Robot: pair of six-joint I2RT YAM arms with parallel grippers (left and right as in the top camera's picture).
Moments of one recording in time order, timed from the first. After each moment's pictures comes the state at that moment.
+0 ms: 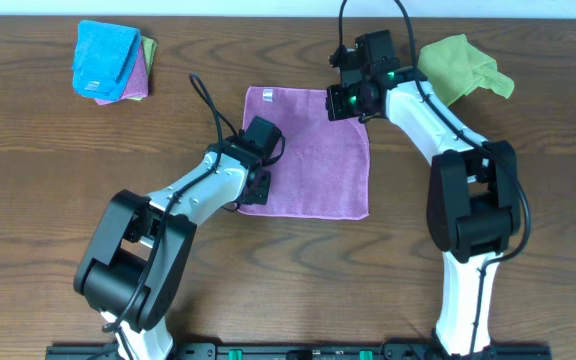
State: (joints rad) left arm -0.49 1.89 1.11 -0.64 -0.12 -0.33; right arm 0.26 2.23 1.71 -0.56 -0.33 0.08
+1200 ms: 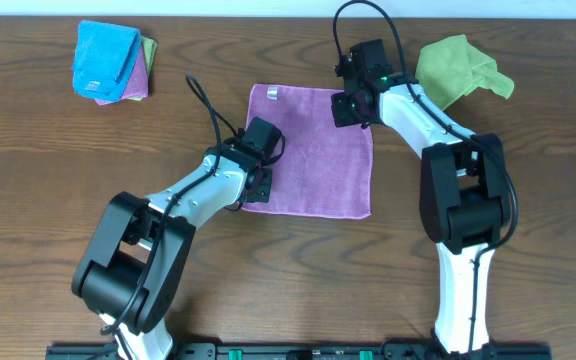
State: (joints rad) left arm -0.49 1.88 1.09 -0.57 -0.11 -0.36; right arm 0.26 2.30 1.71 -0.56 -0.10 0.07
